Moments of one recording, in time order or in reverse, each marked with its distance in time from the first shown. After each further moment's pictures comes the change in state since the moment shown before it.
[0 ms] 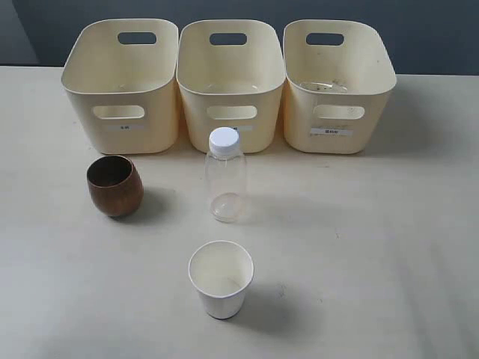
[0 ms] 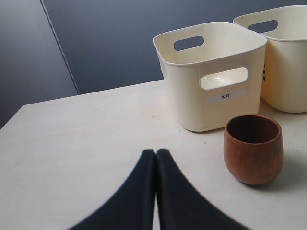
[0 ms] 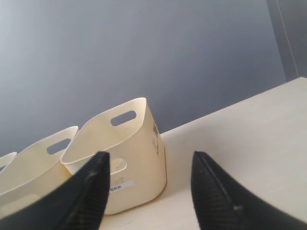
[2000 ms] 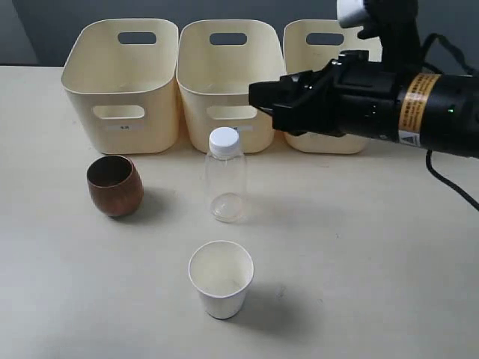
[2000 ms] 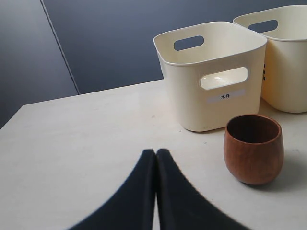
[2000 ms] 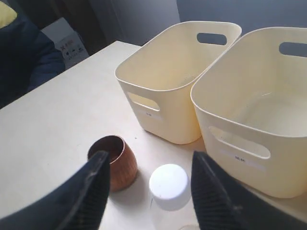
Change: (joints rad) left arm 0.000 0.000 0.000 0.000 0.000 0.000; right arm 0.505 1.335 -0.704 -0.917 -0.522 0.616
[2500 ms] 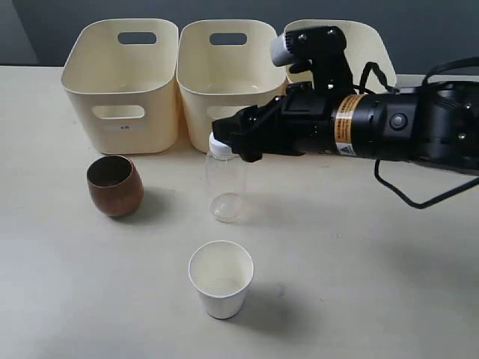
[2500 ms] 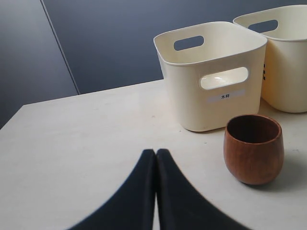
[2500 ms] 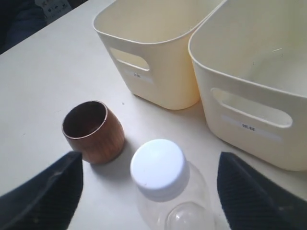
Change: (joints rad) left arm 0.000 0.000 0.000 0.000 0.000 0.000; right arm 0.073 0.223 -0.087 0.055 0.065 -0.063
